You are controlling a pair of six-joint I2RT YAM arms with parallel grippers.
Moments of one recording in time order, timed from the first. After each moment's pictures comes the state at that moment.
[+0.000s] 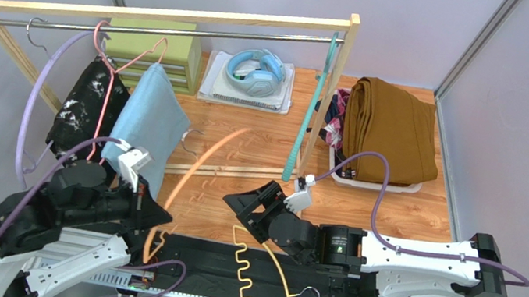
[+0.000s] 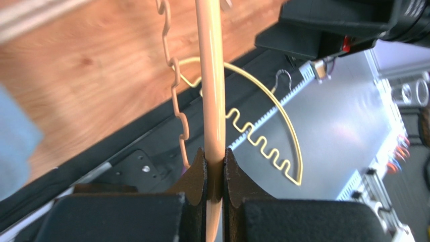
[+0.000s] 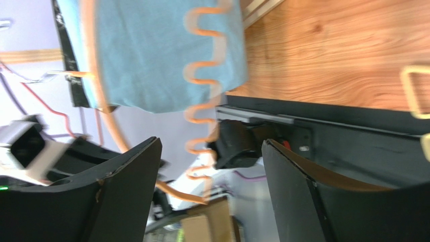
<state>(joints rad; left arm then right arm) -0.80 0.43 1.13 -1.28 0.21 -0.53 1.53 1.14 0.90 -0.21 0.67 1.72</state>
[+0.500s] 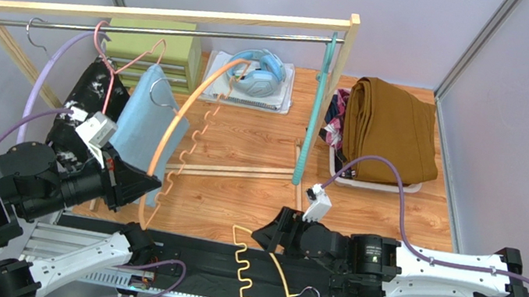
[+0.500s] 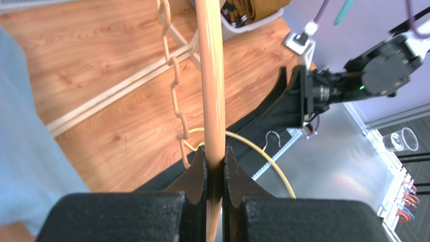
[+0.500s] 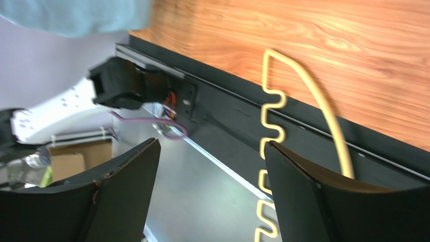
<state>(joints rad) -0.80 0.58 1.53 -1.28 0.05 -0.45 1.53 0.86 0.72 -0.44 0.48 1.30</state>
